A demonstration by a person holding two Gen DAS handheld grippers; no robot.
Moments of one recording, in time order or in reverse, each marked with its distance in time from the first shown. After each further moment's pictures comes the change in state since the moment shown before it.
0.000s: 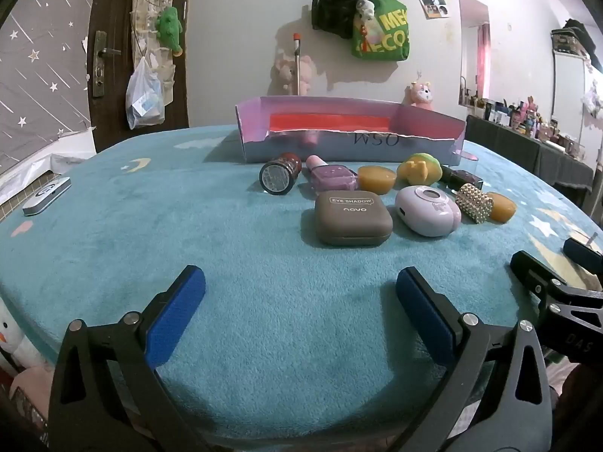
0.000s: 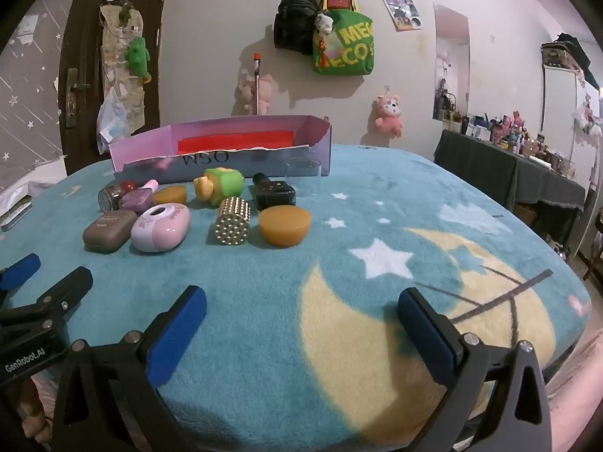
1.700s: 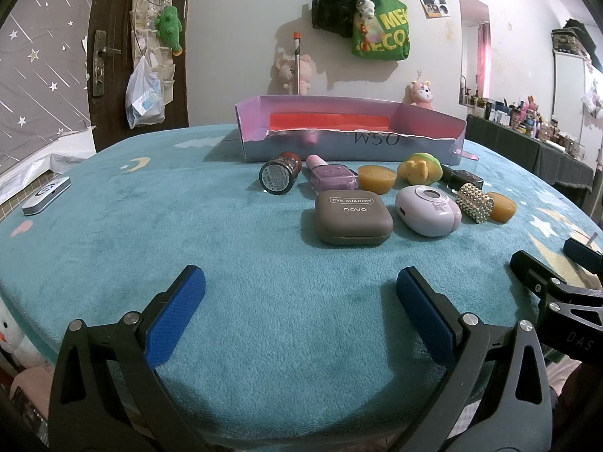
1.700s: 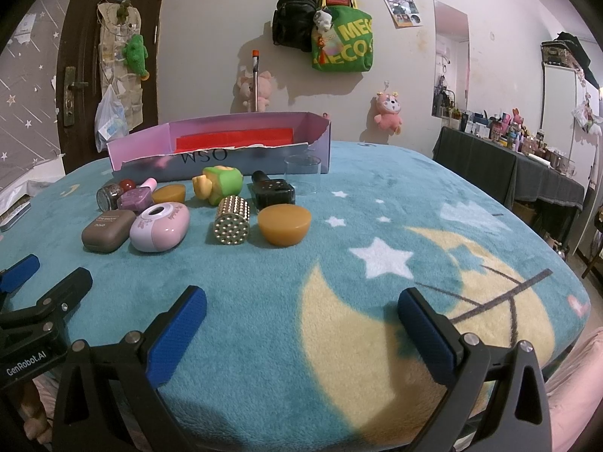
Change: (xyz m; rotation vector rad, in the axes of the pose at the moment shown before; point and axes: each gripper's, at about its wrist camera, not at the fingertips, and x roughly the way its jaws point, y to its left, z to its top) left arm 0.000 0.000 0.000 0.000 0.001 0.000; right arm 0.002 0.000 0.001 0.013 0.011 0.010
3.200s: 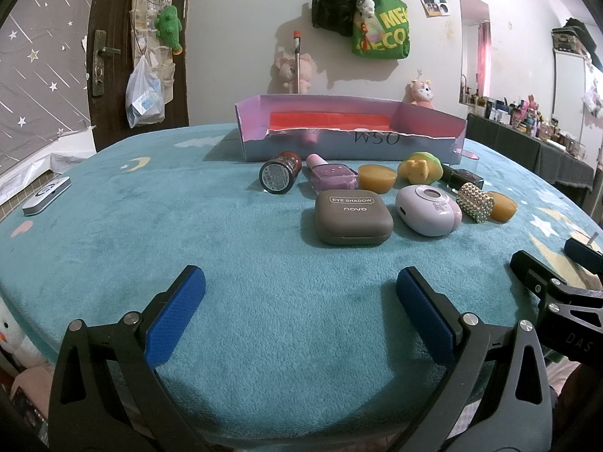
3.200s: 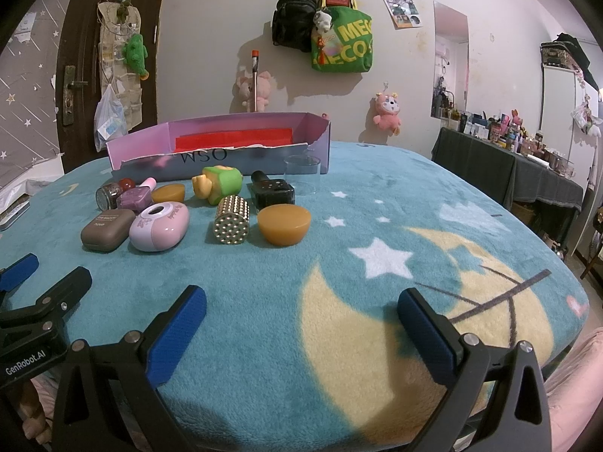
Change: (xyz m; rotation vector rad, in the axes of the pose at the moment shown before) left arm 0.000 0.000 0.000 0.000 0.004 0.001; right arm 0.000 0.003 0.002 -0.002 0.003 -0.001
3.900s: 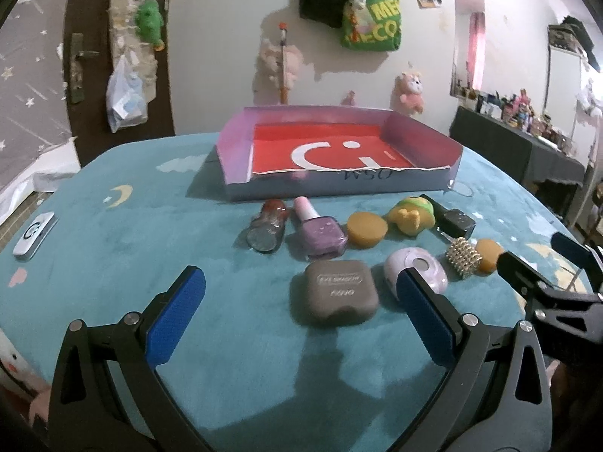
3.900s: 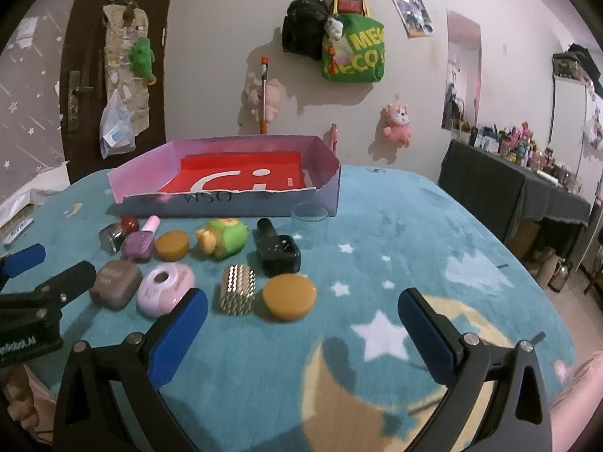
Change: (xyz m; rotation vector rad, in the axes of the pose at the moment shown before) left arm 0.013 0.002 0.065 0.026 0.084 -0.064; right arm 0.004 -0.006 0.053 -0.026 0.001 0.027
